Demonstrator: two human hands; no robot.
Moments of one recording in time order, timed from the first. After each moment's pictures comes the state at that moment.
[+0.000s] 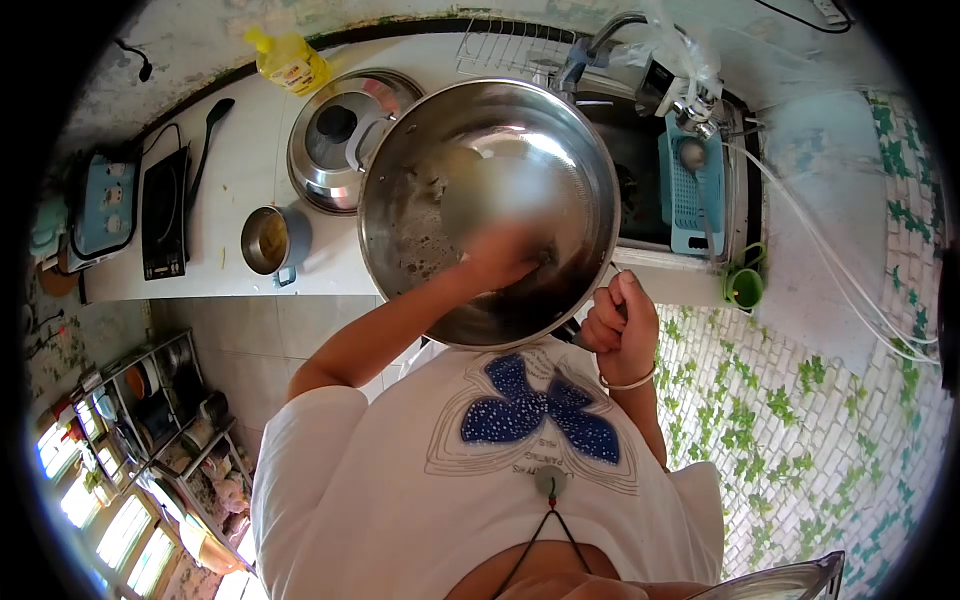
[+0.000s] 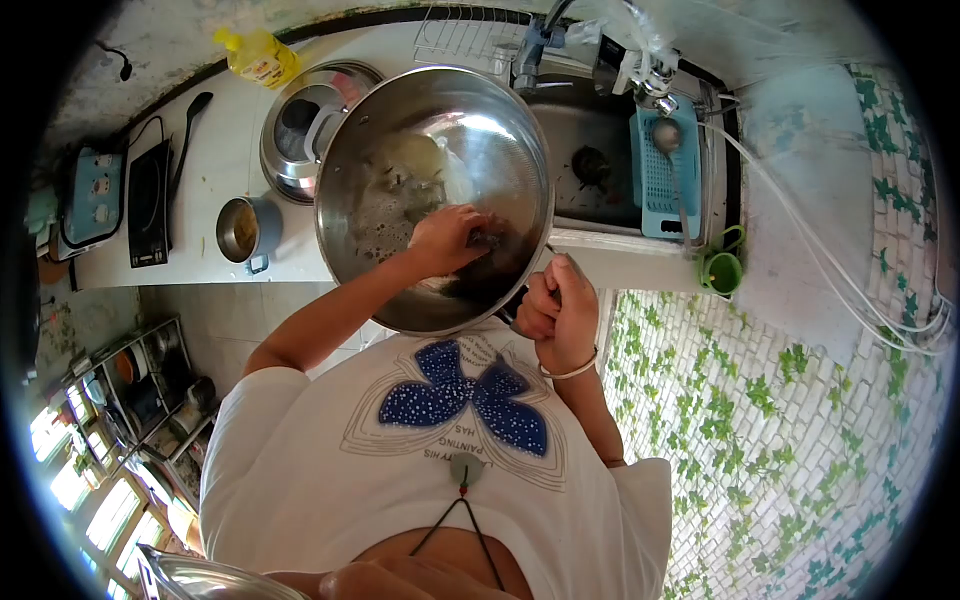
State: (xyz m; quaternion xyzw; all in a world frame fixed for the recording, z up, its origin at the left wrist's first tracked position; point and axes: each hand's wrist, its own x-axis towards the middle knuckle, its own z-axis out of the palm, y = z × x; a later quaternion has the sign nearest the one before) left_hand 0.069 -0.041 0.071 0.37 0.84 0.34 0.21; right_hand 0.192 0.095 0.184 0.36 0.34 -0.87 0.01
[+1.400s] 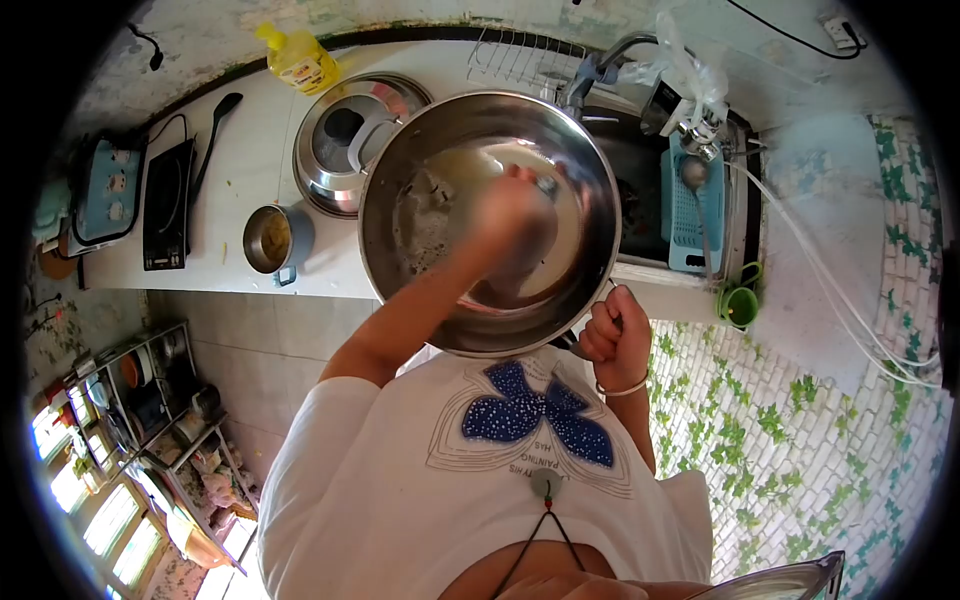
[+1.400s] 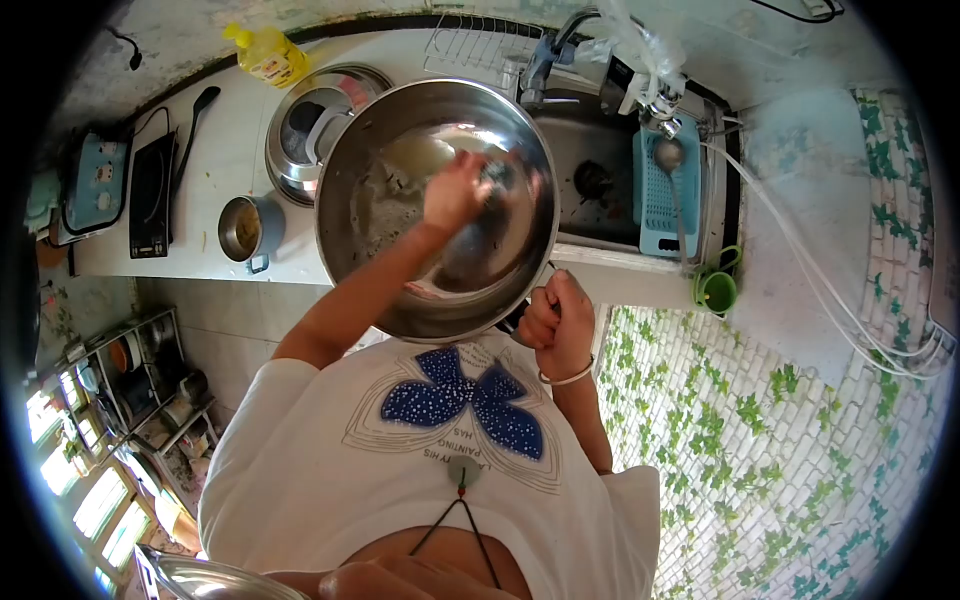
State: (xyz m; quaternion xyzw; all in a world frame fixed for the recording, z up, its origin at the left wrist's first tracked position) left_hand 0.023 -0.002 0.030 0.24 0.91 0.33 0.04; right_hand 0.191 0.102 0.169 0.36 0.34 -0.87 0.03
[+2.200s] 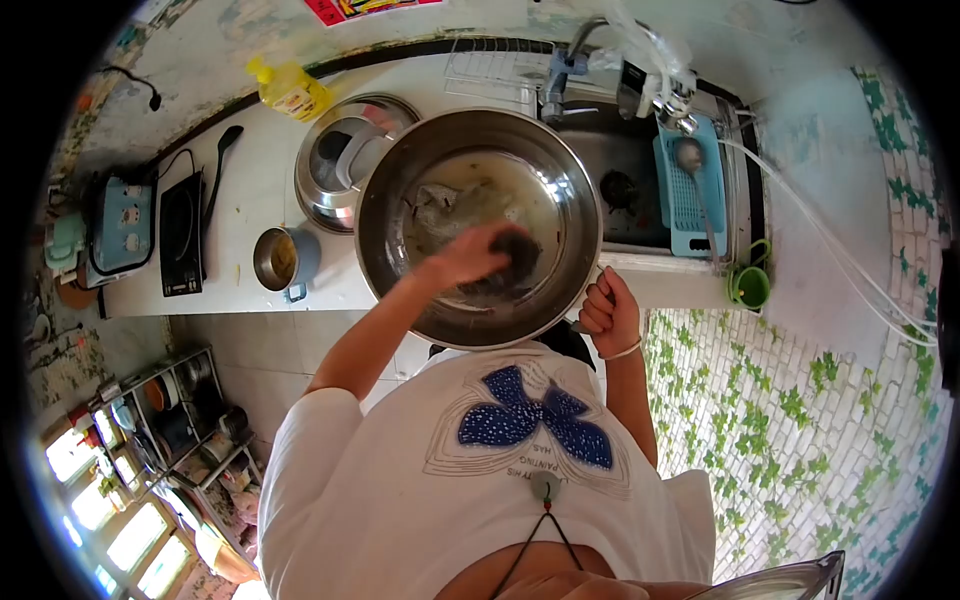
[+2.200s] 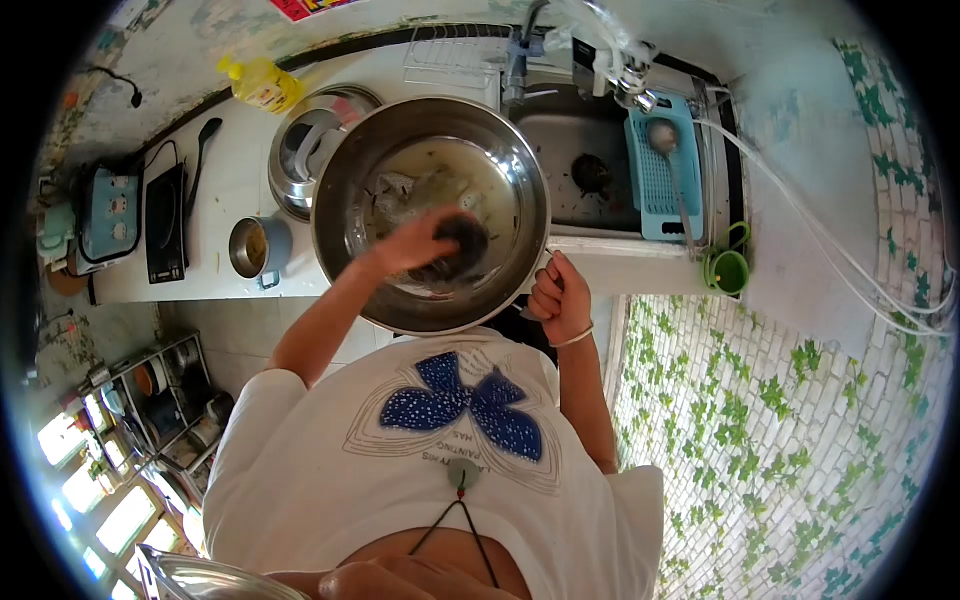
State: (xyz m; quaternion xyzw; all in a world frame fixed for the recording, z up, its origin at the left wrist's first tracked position) left_hand 0.046 -0.060 0.064 0.32 0.71 0.48 0.40; right_hand 0.213 0.138 0.091 0.35 0.23 -0.91 0.04
